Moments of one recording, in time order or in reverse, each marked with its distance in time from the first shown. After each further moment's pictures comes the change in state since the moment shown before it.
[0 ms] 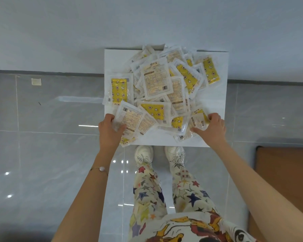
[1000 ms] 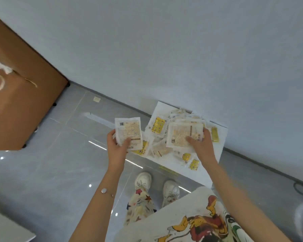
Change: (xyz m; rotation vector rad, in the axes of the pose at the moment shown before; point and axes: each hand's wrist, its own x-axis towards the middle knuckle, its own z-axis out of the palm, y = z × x) left_hand -0.176 0.081 -0.184 -0.993 0.370 -0.151; right_hand -0.155 -0.192 -0.150 0.690 -0.240 -0.323
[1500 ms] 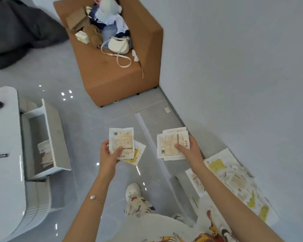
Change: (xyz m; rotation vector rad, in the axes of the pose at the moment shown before) left_hand -0.128 0.013 -0.310 -0.435 0.566 -0.031; right_hand -0.174 -0.104 0.270 -0.333 -0.696 -0.183
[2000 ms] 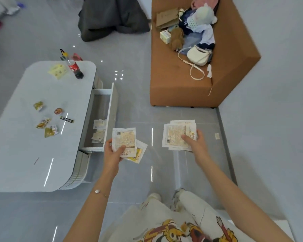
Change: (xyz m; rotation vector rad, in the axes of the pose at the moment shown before) left_hand 0.086 0.047 -0.223 -0.267 0.379 -0.024; right_hand 0.069 -0.103 0.285 -0.108 -0.335 -0.023
